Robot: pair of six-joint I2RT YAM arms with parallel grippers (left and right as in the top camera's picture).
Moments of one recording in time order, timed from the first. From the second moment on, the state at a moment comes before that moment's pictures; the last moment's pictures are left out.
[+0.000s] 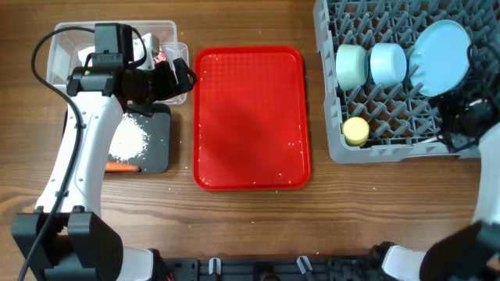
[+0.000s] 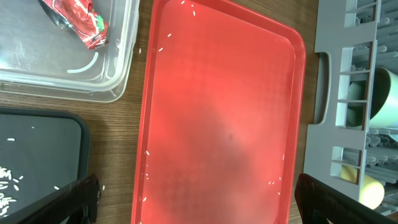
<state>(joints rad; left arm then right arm) -0.01 1.61 1.40 -0.86 0.38 -0.32 -0.50 1.45 1.22 -0.85 -0.17 0.62</state>
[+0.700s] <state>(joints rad) -0.01 1.61 1.40 -0.86 0.38 -0.32 -0.45 0.92 1.29 -0.84 -0.50 0.10</state>
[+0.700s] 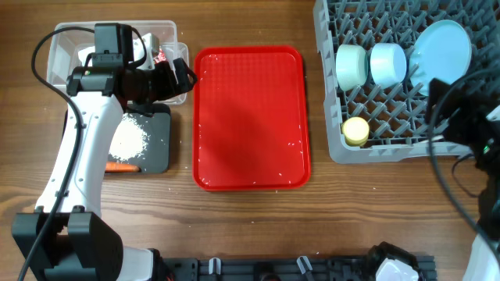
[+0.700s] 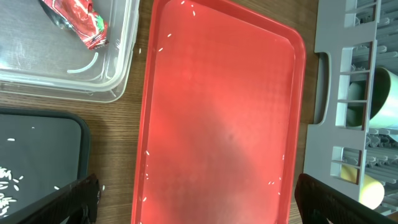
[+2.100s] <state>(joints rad) -0.01 1.61 1.40 -0.86 0.38 -0.32 -0.12 0.32 0.21 0.02 -0.31 -0.02</state>
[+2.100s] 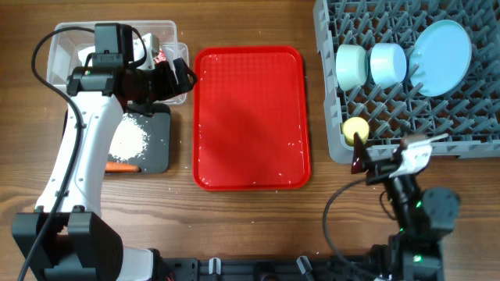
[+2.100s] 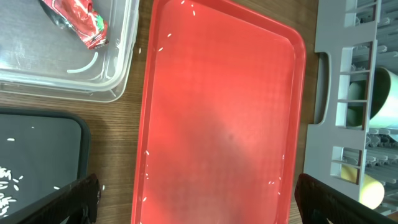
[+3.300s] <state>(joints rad) -0.01 1.61 1.40 -0.86 0.38 -0.32 -0.09 0.02 0.01 0.02 -0.27 -0.01</state>
